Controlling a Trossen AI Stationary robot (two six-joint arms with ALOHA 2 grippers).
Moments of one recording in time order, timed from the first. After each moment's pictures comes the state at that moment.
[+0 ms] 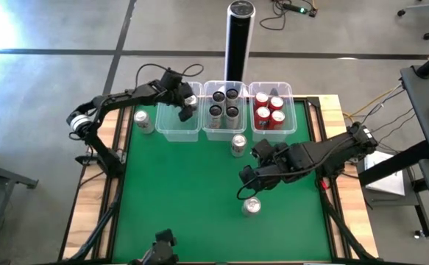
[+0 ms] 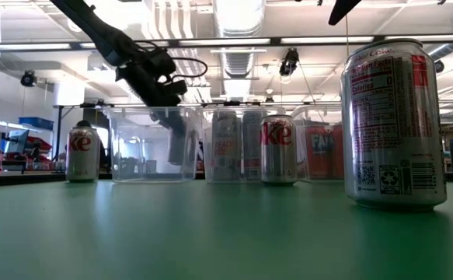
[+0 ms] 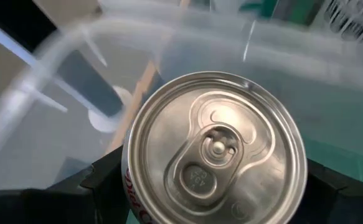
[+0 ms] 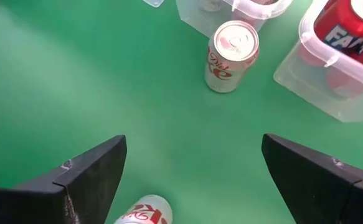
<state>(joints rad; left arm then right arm) 0.79 1.64 1.10 -0.26 0.20 0.41 0.37 1.69 1.77 -1.41 0.48 1.26</state>
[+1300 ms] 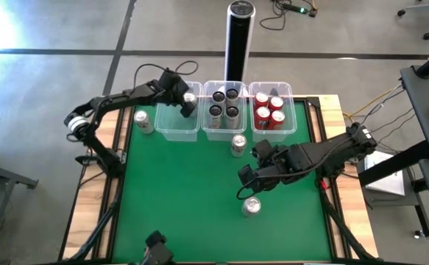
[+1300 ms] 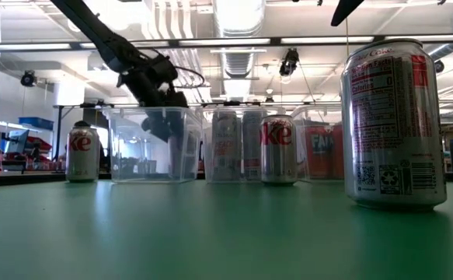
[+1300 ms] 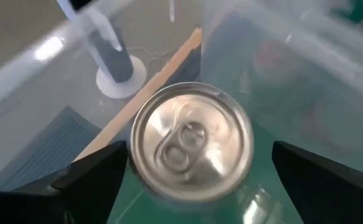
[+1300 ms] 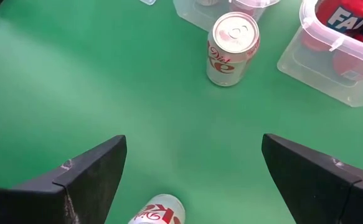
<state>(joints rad) 0.80 1.66 1.08 -0.25 0.09 0.11 0.37 1.70 1.77 -1.40 0.47 1.35</state>
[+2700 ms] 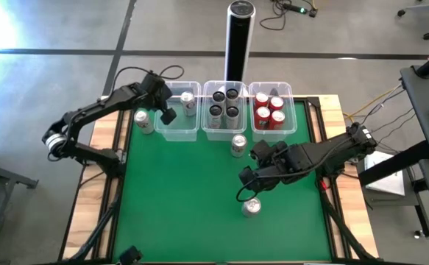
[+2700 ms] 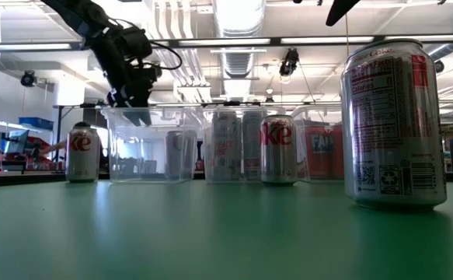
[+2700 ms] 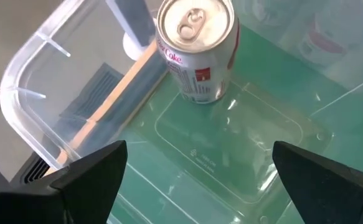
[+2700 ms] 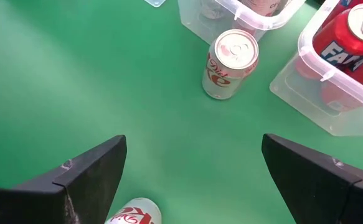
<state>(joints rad) 0.80 1.34 1.01 -0.63 -0.03 0.19 0.37 1.70 1.77 -1.41 0.50 1.20</state>
